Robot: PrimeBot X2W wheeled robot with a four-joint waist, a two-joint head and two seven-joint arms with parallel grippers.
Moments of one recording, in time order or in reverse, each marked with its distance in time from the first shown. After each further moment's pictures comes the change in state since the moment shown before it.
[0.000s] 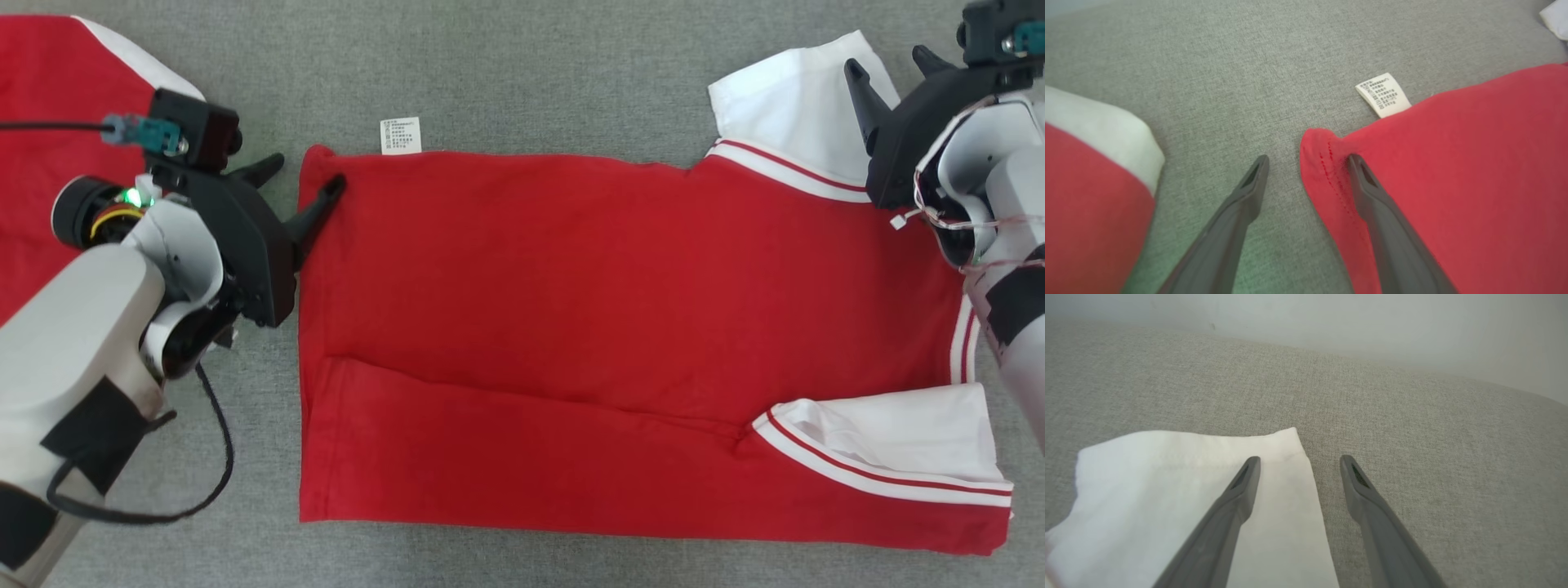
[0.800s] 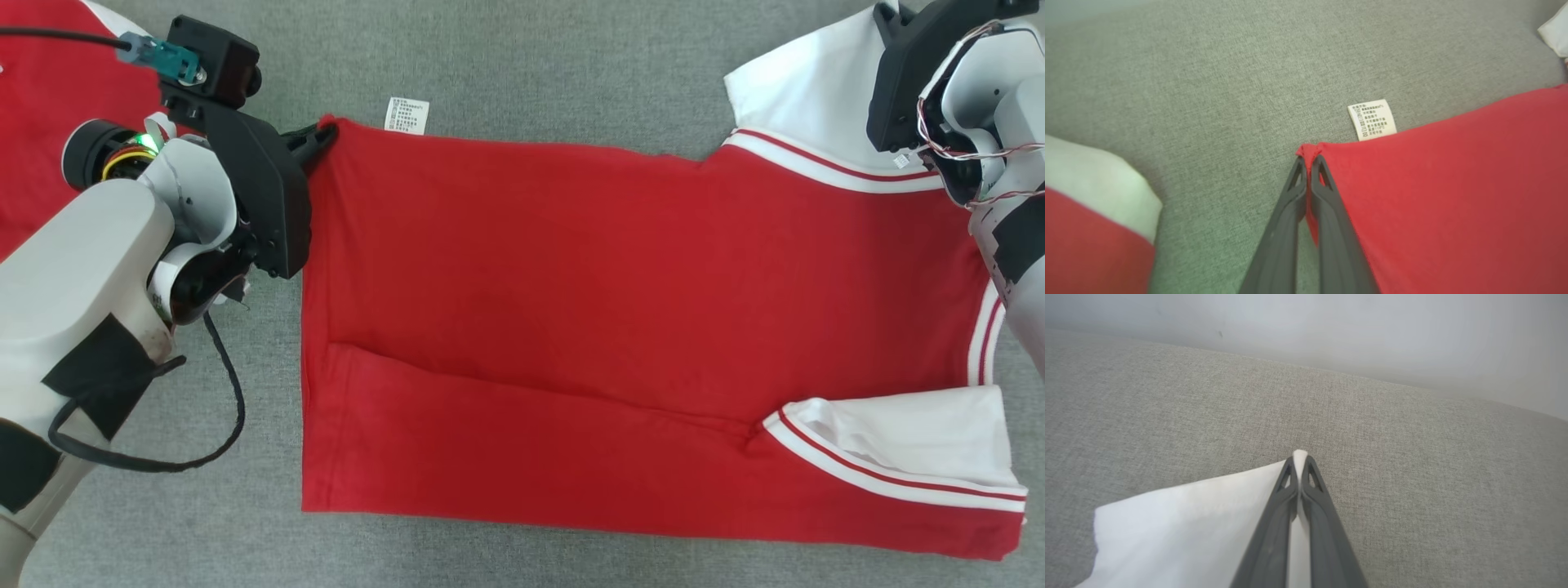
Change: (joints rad) left arm -0.164 -0.036 -0.131 0.081 -0.121 -0.001 0.071; right arm -0.182 0.028 0.130 0.150 0.081 0.000 0.079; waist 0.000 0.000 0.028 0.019
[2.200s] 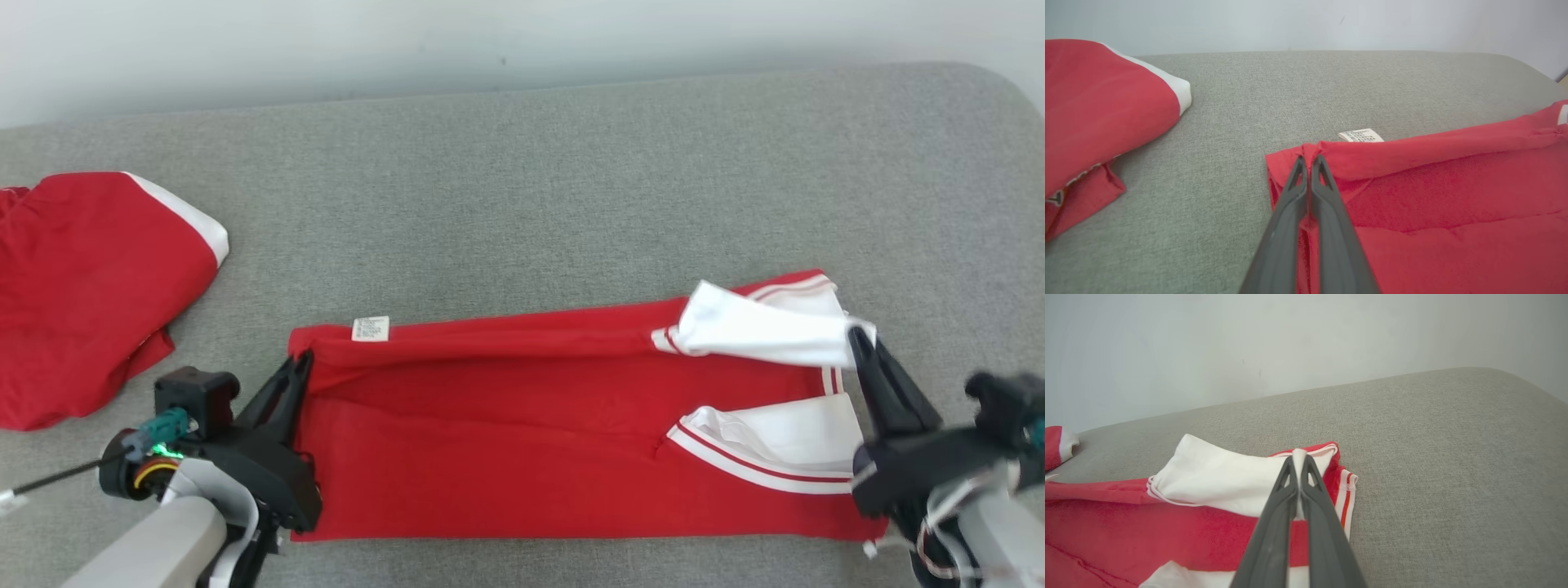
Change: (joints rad) left arm 0.598 0.074 0.084 -0.218 0.057 0.252 -0.570; right arm 1.011 -0.108 -0.237 -0.769 0.150 0.000 -0.453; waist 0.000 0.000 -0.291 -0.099
